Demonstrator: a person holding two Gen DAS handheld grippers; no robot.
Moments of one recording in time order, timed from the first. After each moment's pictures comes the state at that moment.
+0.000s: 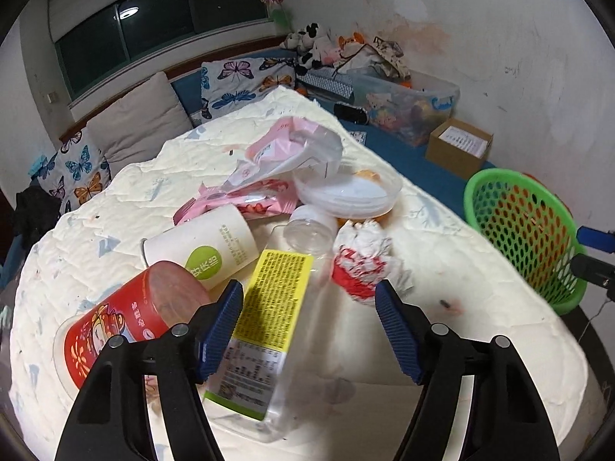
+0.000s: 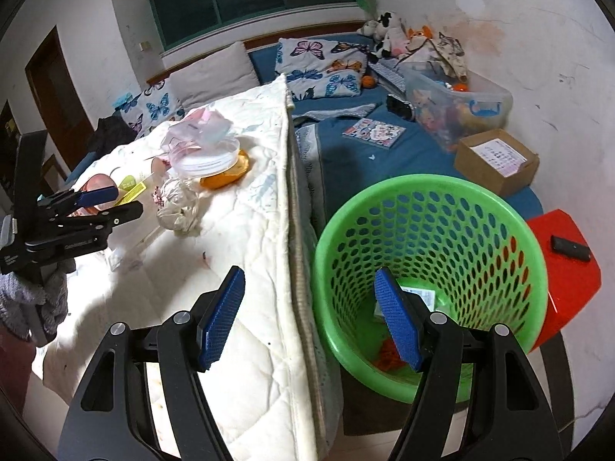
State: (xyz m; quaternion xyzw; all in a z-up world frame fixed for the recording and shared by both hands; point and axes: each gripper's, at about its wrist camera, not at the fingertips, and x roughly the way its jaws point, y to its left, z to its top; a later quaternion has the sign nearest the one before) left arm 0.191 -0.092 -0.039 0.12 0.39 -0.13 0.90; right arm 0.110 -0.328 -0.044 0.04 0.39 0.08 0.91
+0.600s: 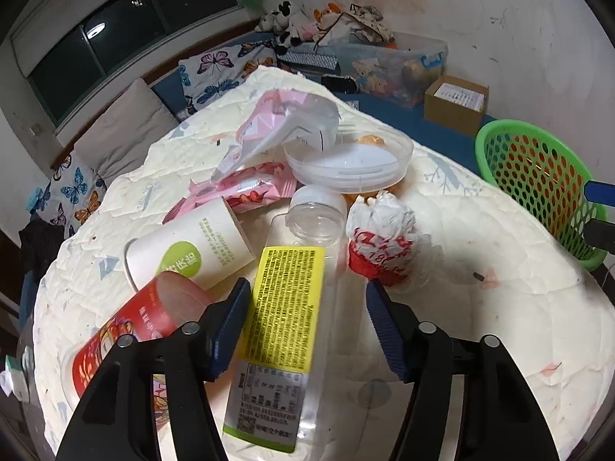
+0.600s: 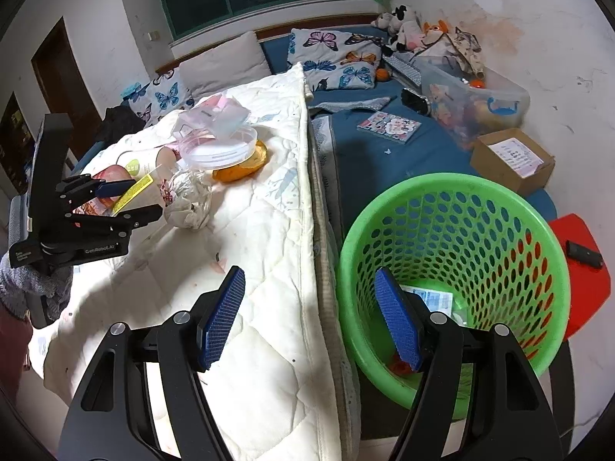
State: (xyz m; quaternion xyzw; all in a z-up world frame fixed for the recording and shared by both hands) left arm 0.209 -0.100 -0.056 0.20 0.42 -0.14 0.88; right arm 0.127 -0.309 -0.054 0.04 0.41 0.10 0.91
